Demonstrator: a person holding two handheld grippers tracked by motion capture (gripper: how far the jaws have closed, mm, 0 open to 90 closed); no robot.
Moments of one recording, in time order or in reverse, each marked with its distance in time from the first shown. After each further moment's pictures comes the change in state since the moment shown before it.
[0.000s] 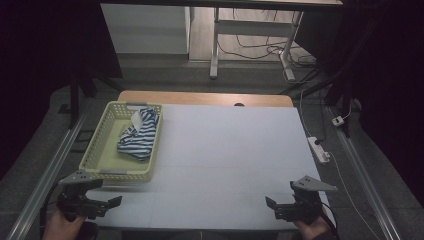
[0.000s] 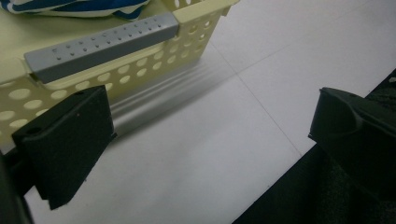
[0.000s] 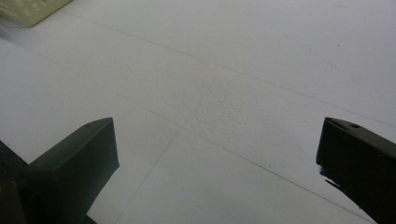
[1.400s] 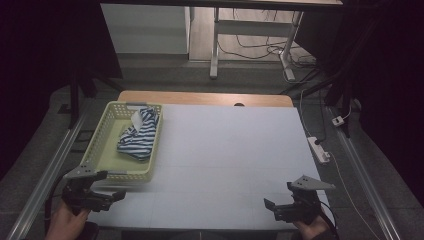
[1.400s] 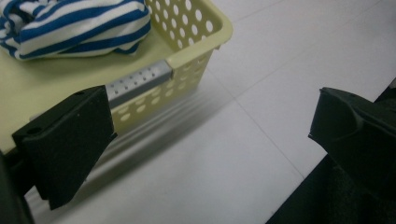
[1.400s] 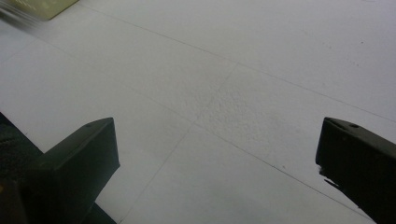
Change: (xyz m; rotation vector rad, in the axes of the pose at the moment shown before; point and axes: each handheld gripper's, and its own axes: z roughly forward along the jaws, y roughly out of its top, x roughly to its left) left arm -0.003 0.021 0.004 -0.039 0.012 0.069; right arm 0.000 0.001 0.003 0.022 0.054 -0.015
